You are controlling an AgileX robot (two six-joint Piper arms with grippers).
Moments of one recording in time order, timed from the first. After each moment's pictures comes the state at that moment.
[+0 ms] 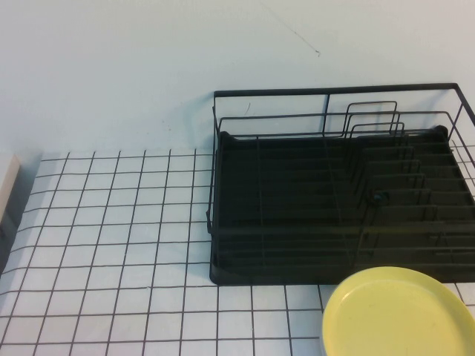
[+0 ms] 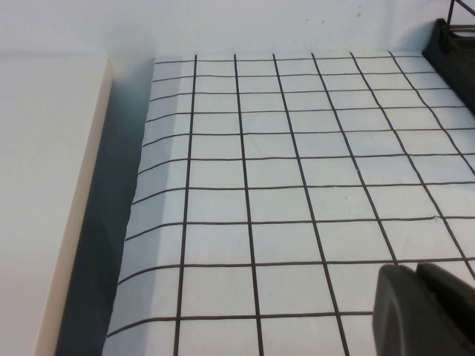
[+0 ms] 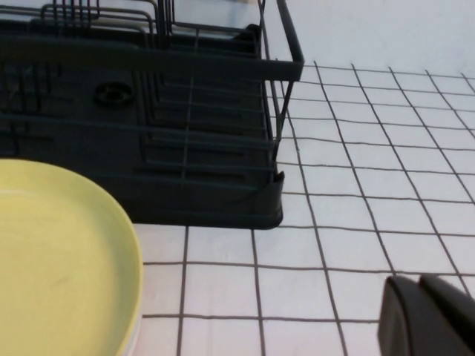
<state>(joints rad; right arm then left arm) -0.02 -0.01 0.02 -0.10 0.41 -0.01 0.00 -0.01 0.02 -0.13 0.37 0.04</state>
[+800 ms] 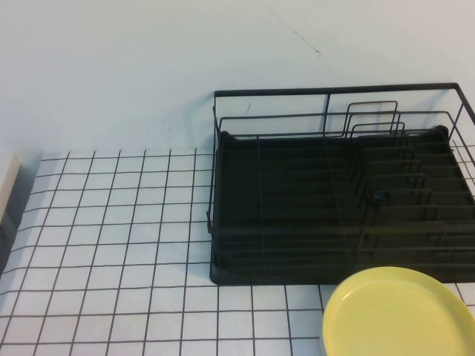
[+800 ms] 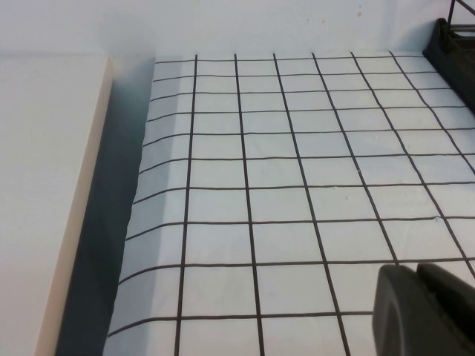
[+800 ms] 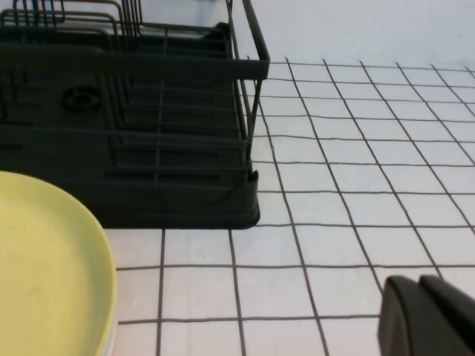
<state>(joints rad) -0.07 -0.01 0.02 -0.10 0.41 0.00 0.00 -0.01 0.02 -0.13 0.37 0.04</state>
